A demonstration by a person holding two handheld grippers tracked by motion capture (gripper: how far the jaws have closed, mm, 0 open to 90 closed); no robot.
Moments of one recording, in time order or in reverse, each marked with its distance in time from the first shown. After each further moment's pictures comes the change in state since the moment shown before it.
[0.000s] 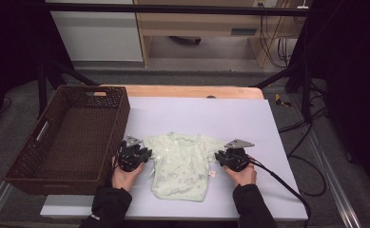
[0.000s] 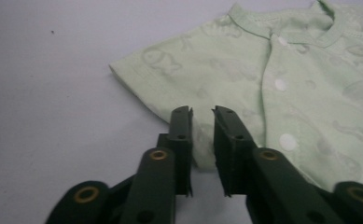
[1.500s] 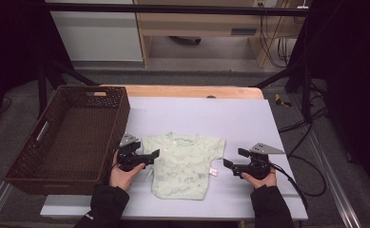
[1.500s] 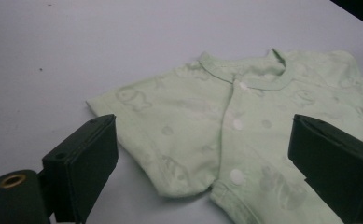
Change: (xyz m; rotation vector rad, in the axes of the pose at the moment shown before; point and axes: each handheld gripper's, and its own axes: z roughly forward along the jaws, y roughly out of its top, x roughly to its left) left arm 0.003 0.006 -0.009 -0.123 -0.088 -0.045; right arm -0.034 -0.023 -0.050 -0.207 0.192 0.088
